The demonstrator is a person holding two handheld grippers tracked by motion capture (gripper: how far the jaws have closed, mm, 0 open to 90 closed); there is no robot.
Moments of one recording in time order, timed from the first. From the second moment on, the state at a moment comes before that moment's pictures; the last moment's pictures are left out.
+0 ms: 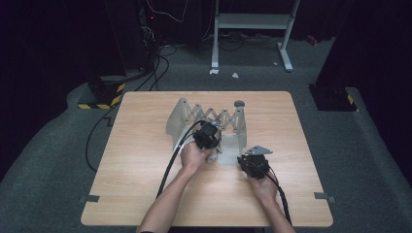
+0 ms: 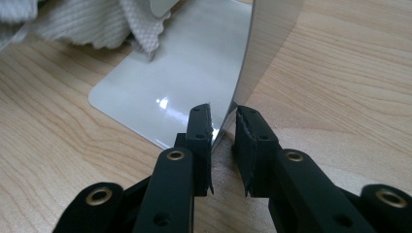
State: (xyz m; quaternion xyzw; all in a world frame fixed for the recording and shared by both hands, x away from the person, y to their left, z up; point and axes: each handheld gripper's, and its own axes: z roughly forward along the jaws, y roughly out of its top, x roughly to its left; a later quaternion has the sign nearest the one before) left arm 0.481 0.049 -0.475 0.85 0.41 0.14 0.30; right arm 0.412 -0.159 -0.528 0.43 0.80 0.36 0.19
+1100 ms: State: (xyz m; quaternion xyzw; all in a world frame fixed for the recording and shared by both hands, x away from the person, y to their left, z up) left arm 0.411 0.074 -0.495 0.86 0.39 0.10 0.32; right arm 0.413 -0.160 -0.528 0.43 0.80 0.36 0.19
